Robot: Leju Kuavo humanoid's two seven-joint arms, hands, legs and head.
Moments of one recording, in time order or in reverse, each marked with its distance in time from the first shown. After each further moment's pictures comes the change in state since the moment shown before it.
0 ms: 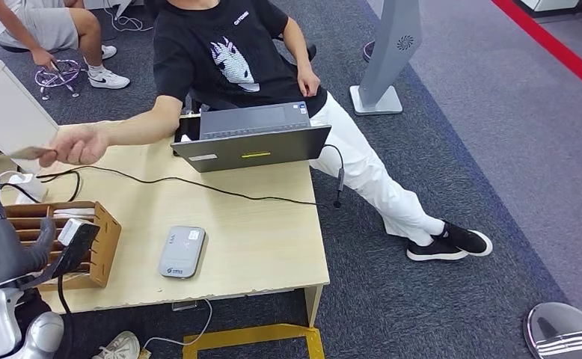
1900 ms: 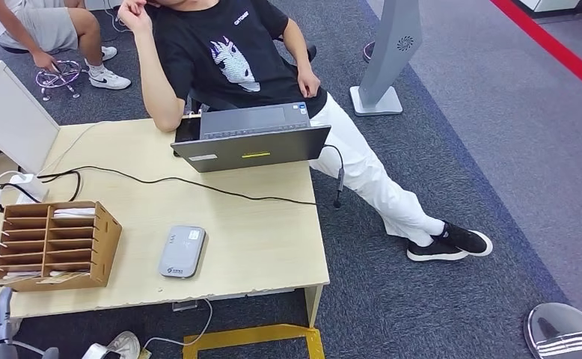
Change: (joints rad) left arm 0.728 0.221 -0.167 -0.745 -0.304 -0.299 0.548; right arm 0.015 0.004 -0.153 -0.018 -0.087 -0.005 0.015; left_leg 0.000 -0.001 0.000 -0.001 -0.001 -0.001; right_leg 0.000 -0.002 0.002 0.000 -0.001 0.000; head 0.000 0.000
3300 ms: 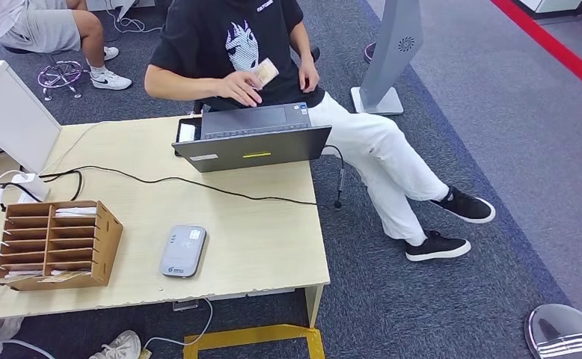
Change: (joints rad) left arm -0.289 -0.469 0.912 0.413 0.102 0.207 -0.627; right arm -0.014 0.000 0.040 0.006 0.108 -0.047 0.005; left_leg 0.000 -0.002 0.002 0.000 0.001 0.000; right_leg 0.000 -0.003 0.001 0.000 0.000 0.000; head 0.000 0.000
